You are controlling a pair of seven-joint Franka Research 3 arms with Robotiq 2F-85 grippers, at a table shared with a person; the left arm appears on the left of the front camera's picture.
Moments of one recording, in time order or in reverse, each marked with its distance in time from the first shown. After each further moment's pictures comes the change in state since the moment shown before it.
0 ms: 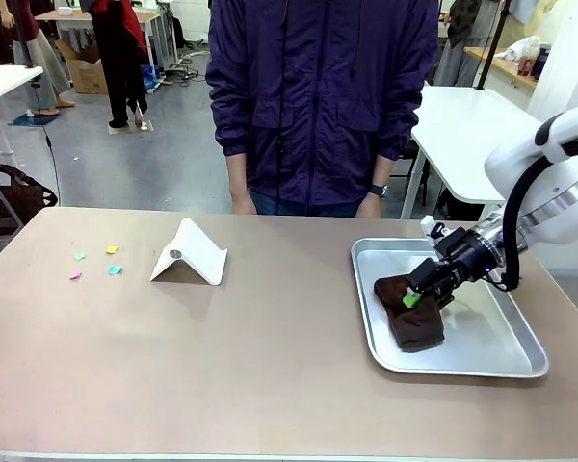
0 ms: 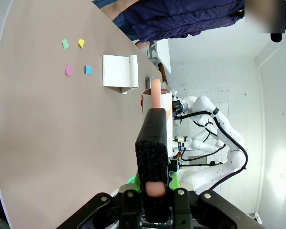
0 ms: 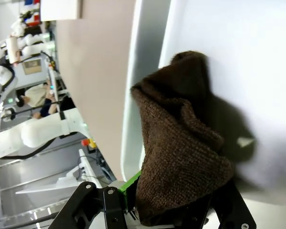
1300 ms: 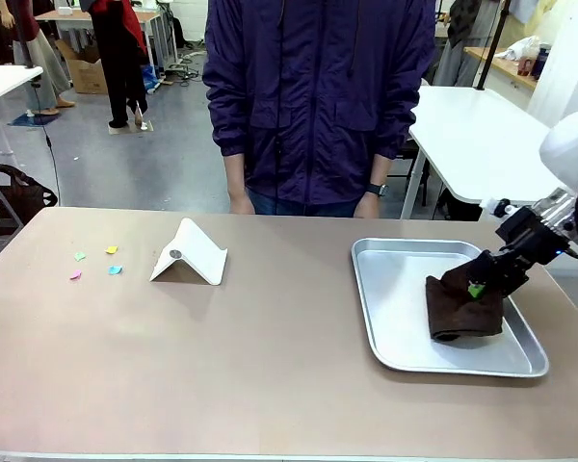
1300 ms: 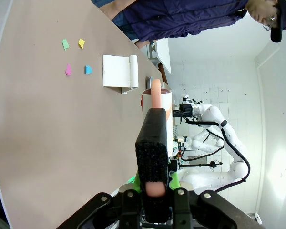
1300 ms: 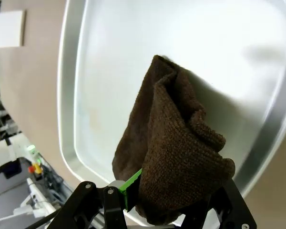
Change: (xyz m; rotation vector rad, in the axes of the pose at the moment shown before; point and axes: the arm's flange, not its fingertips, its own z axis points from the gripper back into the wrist) left arm 0.000 0.000 0.000 0.000 -0.001 0.000; right arm -0.054 0.006 0.104 -0.383 -0.175 -0.036
